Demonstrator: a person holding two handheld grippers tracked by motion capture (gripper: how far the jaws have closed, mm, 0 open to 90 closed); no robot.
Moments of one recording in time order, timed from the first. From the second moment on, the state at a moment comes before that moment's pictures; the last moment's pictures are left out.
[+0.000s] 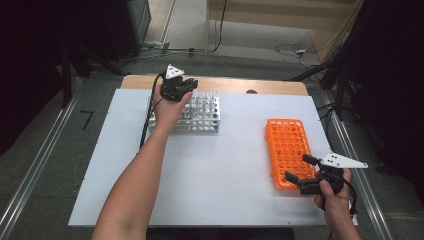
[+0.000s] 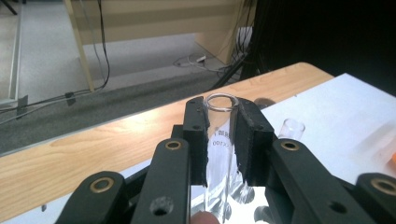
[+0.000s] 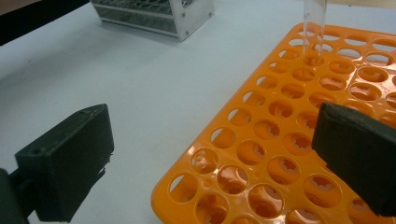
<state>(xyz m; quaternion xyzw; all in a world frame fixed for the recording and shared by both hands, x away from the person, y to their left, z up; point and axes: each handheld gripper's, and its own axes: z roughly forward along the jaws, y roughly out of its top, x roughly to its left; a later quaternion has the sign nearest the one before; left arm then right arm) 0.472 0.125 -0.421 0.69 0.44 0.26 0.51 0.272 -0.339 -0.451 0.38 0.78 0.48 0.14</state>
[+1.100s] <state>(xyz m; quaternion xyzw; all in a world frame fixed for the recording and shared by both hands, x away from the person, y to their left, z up) 0.456 0.132 -0.428 0.69 0.47 0.22 0.49 0.273 -0.336 -0.454 0.38 0.78 0.47 0.13</state>
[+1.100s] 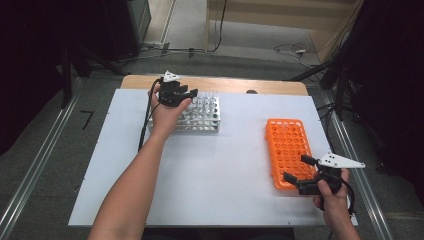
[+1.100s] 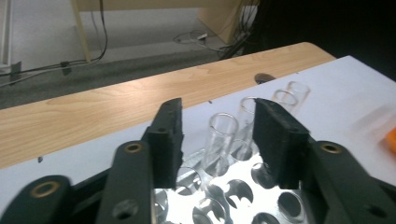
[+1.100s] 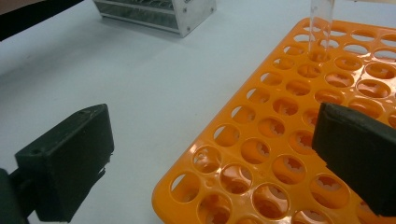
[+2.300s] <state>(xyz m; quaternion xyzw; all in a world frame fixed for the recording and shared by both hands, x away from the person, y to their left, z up) 0.325 0.171 -0.416 0.70 0.43 0.20 0.53 0.281 -0.331 -0.453 0.39 0.78 0.47 0.14</state>
